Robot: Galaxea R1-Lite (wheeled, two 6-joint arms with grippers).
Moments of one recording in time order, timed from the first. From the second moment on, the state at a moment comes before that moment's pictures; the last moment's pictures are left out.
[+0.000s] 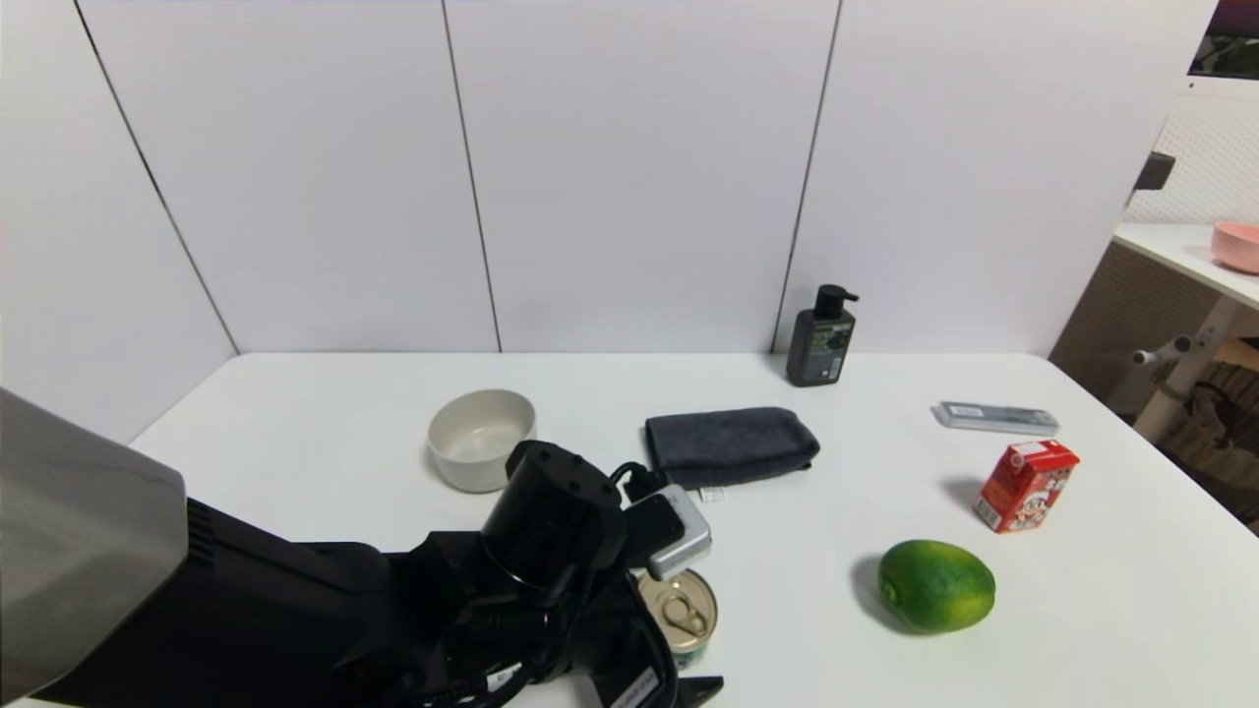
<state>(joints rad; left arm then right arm) -0.90 1.89 -0.77 -0.44 -0.15 0.23 0.00 0.00 0.00 0.00 0.00 0.02</state>
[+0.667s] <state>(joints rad) -0.90 1.90 -0.80 -0.43 -0.15 0.22 0.00 0.00 0.00 0.00 0.00 0.02</state>
